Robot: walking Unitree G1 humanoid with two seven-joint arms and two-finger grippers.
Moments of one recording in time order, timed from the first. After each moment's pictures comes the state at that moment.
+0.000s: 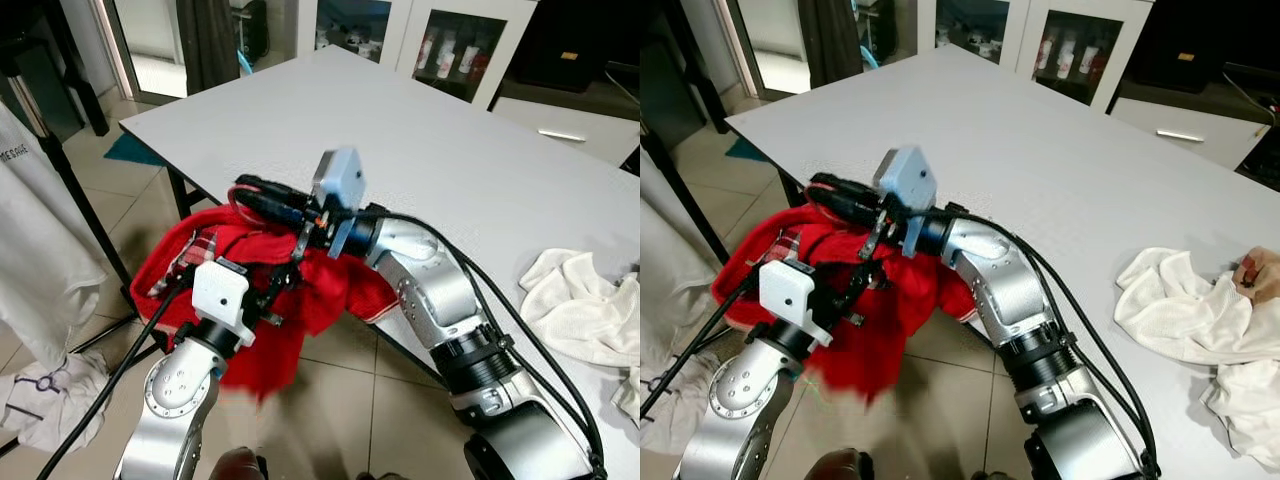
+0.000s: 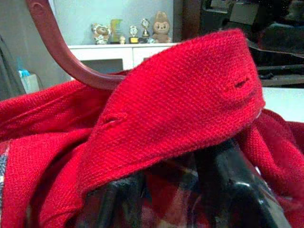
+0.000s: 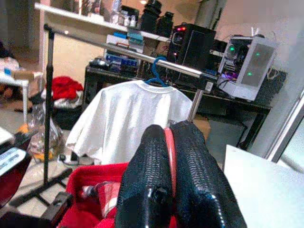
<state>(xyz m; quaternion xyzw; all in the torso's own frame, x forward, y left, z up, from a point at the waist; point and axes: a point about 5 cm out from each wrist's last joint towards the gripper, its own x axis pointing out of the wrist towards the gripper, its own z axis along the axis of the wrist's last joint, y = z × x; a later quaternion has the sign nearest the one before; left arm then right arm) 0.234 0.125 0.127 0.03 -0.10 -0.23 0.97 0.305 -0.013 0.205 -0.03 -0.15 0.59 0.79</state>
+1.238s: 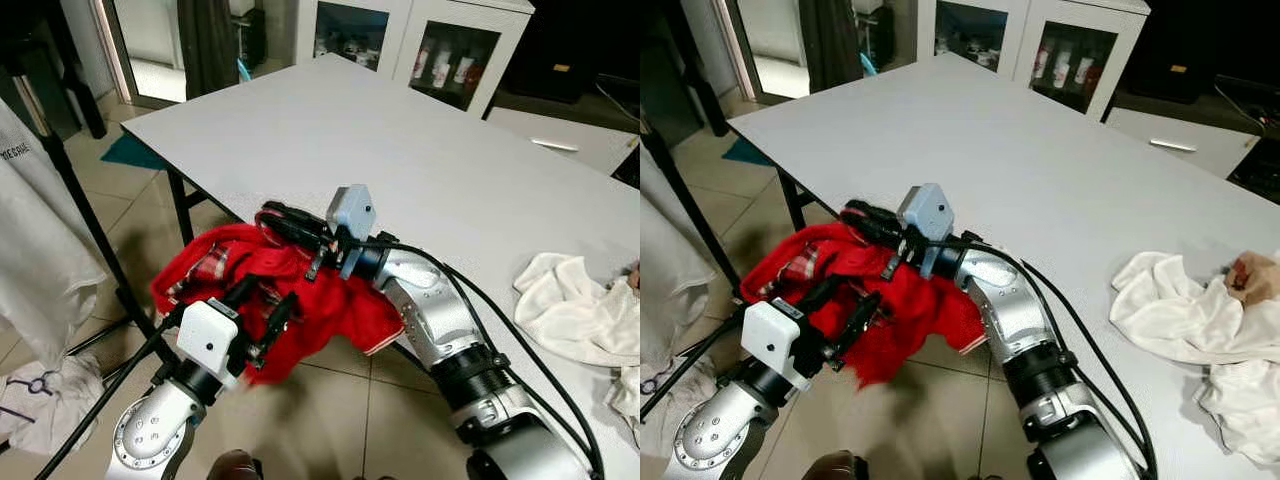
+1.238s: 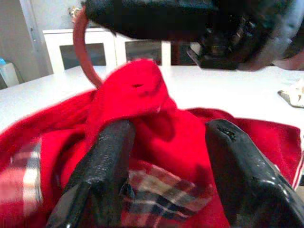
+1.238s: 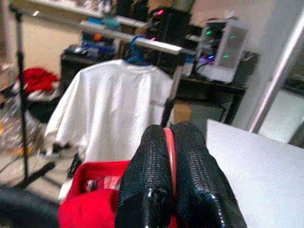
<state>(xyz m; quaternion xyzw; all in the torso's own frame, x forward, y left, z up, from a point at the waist) 0.196 0.140 0.116 0.06 -0.05 -0.26 0.96 0.311 -0.025 0.165 0.01 -0.13 0.53 0.84</state>
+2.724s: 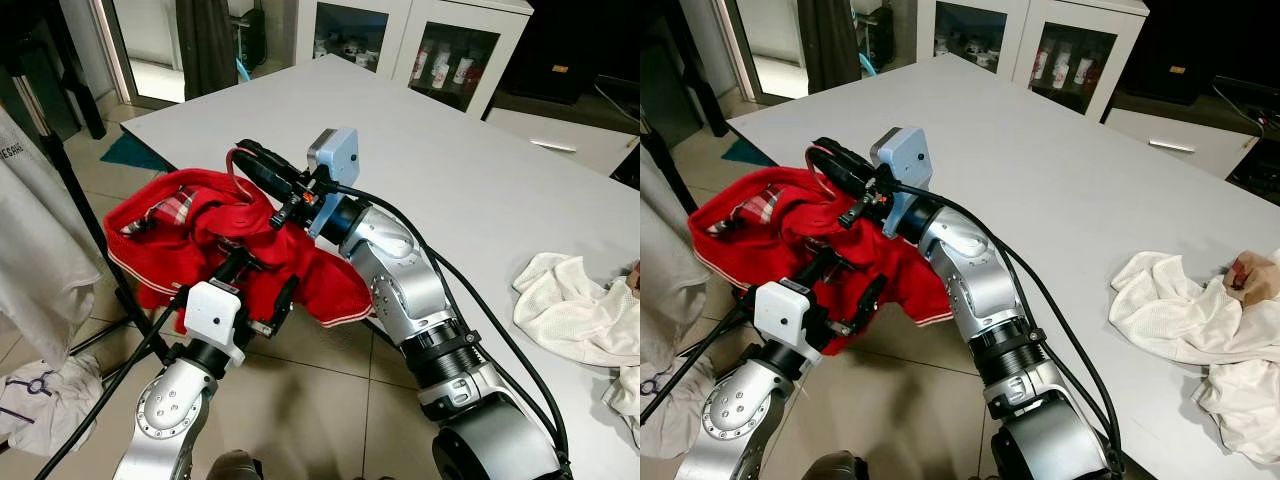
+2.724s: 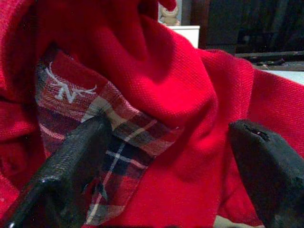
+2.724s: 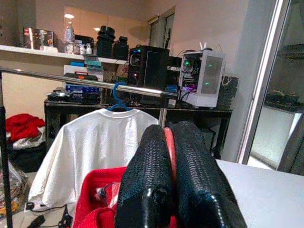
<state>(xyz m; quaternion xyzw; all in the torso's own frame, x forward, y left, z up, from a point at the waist) 0.223 0.139 0.105 0.05 -0.06 -0.20 0.98 0.319 0.006 0.210 0.08 -0.16 0.50 0.85</state>
